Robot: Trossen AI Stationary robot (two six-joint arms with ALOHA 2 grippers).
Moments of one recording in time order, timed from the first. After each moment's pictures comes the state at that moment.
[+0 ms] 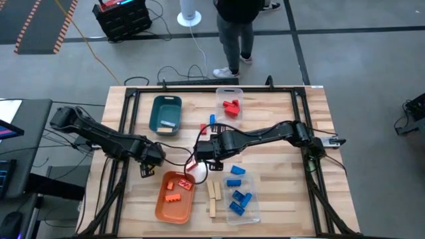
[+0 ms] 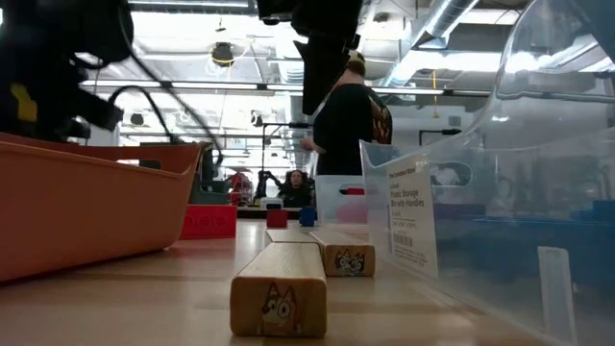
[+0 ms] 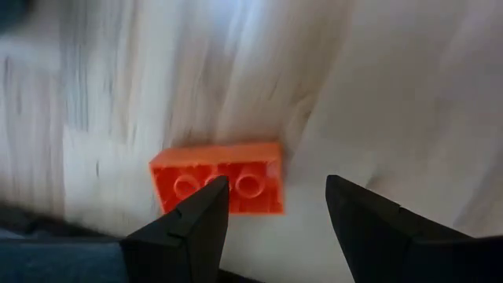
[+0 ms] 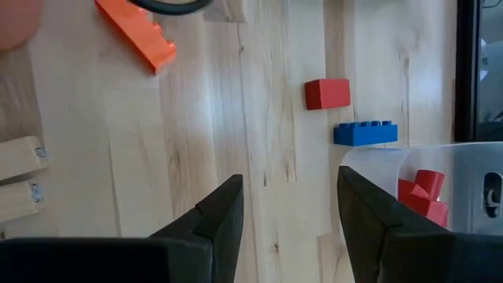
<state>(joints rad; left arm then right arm) -0.28 1.22 0.67 -1.07 -0.08 -0.59 0.17 2.16 2.10 -1.27 0.43 0.15</state>
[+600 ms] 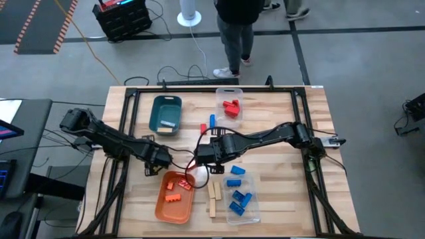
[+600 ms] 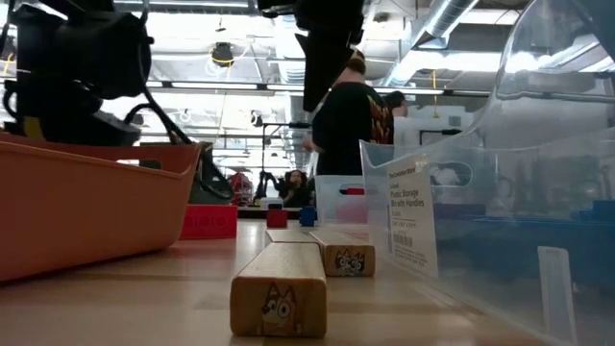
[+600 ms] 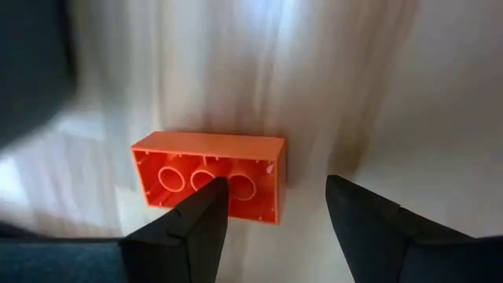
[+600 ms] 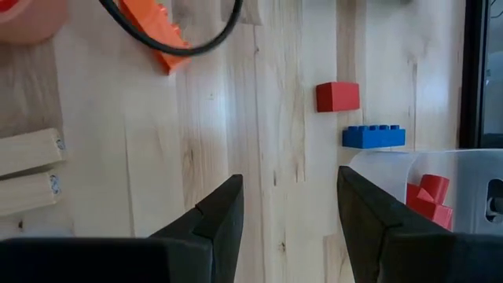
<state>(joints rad) -0.27 1.40 0.68 -0.95 -0.22 -0.43 0.20 2.16 2.10 -1.27 0.43 0.14</state>
